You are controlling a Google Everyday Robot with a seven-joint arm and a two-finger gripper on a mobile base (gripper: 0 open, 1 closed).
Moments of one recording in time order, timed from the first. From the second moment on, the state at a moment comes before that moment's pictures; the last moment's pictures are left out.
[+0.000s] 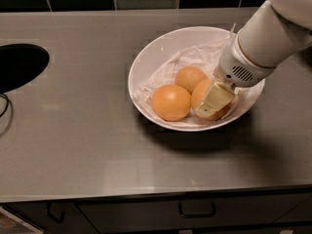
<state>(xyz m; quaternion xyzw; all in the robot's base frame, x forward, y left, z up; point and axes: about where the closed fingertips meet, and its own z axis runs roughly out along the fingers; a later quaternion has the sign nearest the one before) 0.487 -0.135 0.911 -0.51 0.83 0.03 0.22</state>
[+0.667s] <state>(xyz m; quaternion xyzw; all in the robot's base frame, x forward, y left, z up) 0.488 -0.132 0.901 -0.51 0.83 0.03 0.21</state>
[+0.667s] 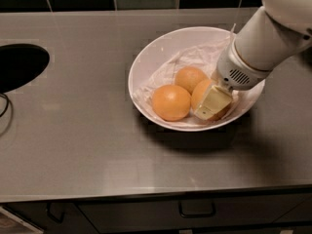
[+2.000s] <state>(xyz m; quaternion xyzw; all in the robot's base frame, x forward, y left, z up) 0.490 -0.134 0.879 -0.51 0.84 0.03 0.18</state>
